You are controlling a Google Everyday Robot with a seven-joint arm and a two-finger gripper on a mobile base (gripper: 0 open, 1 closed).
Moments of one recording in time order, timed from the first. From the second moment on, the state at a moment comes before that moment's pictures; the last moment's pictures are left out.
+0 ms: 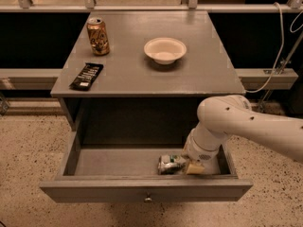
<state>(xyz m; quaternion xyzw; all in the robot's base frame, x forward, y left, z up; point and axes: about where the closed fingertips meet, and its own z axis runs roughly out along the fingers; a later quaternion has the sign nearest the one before) 0.466 -0.122 0.612 -0.69 0.72 0.09 0.08</state>
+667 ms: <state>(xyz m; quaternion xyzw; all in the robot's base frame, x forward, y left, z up) 0.481 -0.118 0.670 -0.66 0.72 0.11 0.16</state>
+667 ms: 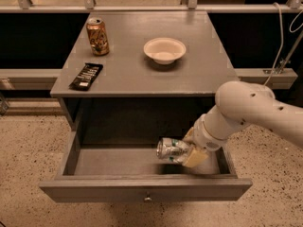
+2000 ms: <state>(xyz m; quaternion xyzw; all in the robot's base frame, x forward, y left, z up) 0.566 -0.152 0.881 -0.66 0.74 0.01 0.15</state>
